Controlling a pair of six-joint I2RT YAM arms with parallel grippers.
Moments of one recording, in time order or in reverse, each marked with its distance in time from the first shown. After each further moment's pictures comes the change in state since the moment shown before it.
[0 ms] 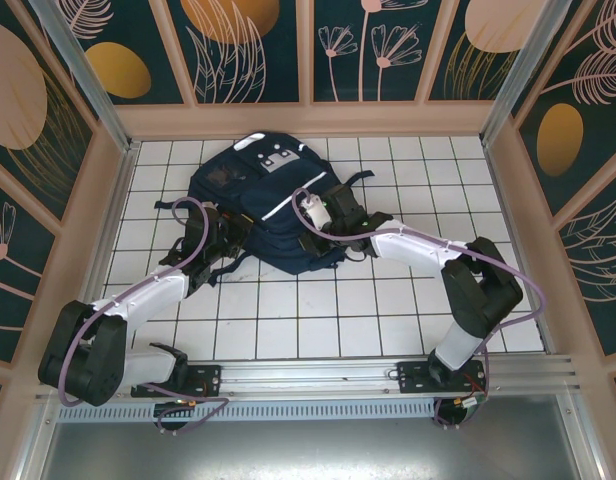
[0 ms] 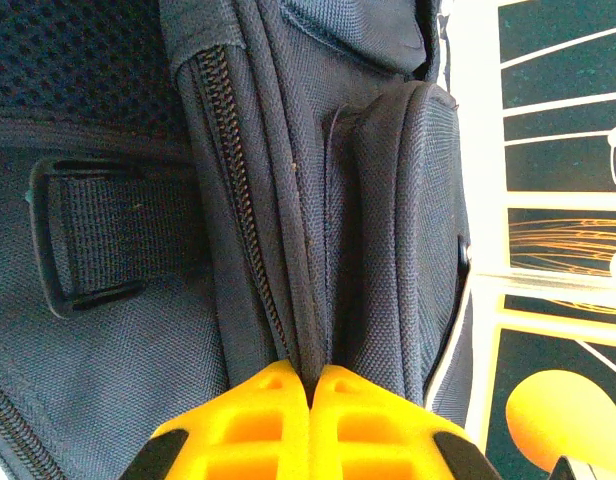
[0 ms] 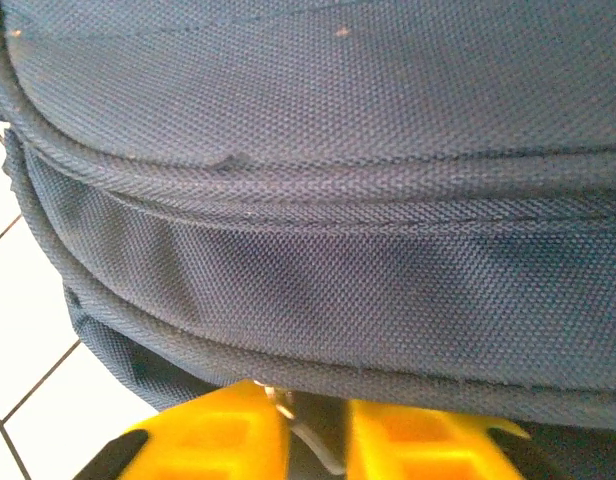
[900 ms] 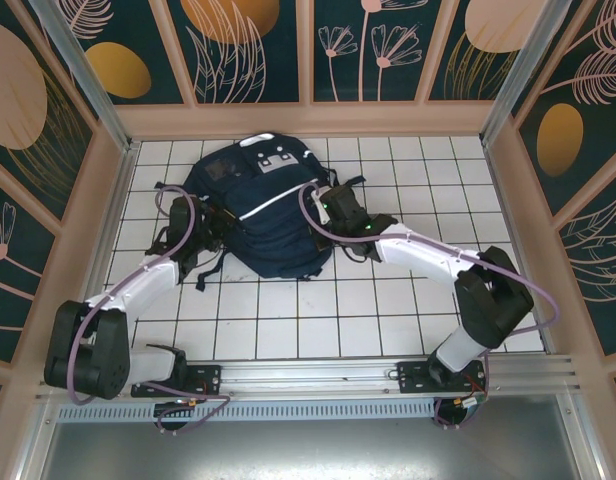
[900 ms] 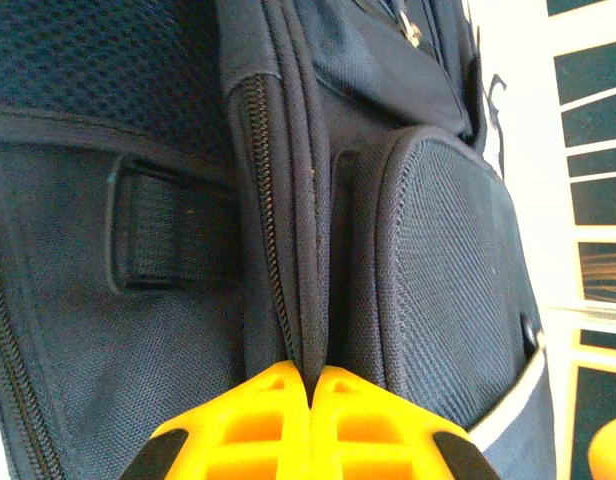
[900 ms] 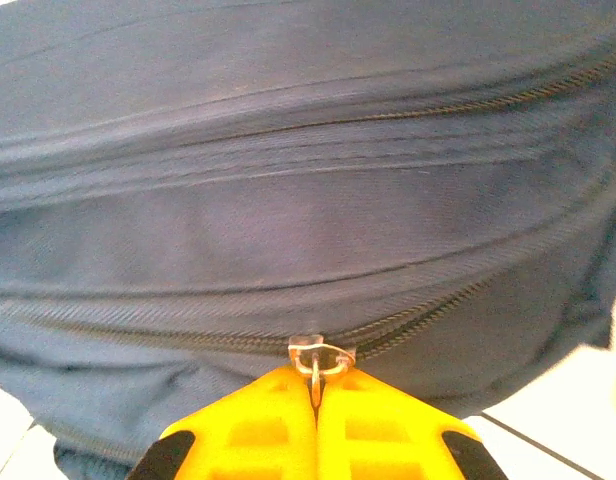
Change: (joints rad) left arm 0.158 0.037 0.097 -0.173 0.039 0.196; right arm 0.059 -0.092 -0.012 -0.023 0.251 0.191
